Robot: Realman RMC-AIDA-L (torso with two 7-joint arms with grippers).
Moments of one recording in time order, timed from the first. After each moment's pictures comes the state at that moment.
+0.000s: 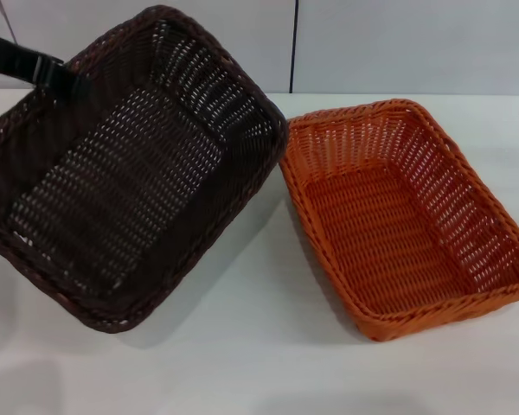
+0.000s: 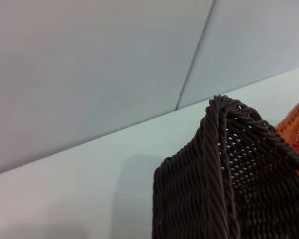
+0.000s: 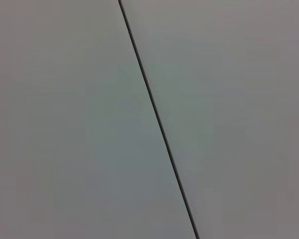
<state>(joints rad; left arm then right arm) -0.76 -1.92 -2.33 -1.38 2.52 -1.69 0.63 0.65 2.00 -0.33 -0.22 -0.83 -0.98 0.62</state>
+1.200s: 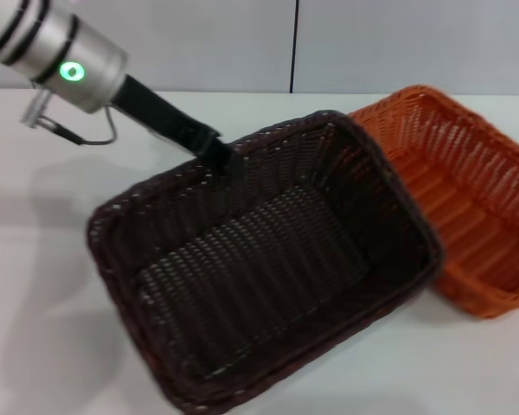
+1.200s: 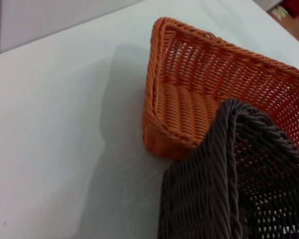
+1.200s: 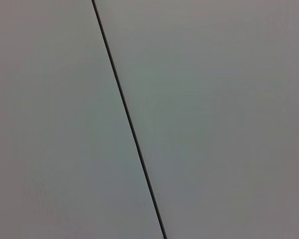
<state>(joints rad) -1.07 -1.94 -2.33 -0.68 2.49 -1.56 0.81 0.61 1.98 -0.33 -0.21 -0.82 -0.98 0.62</state>
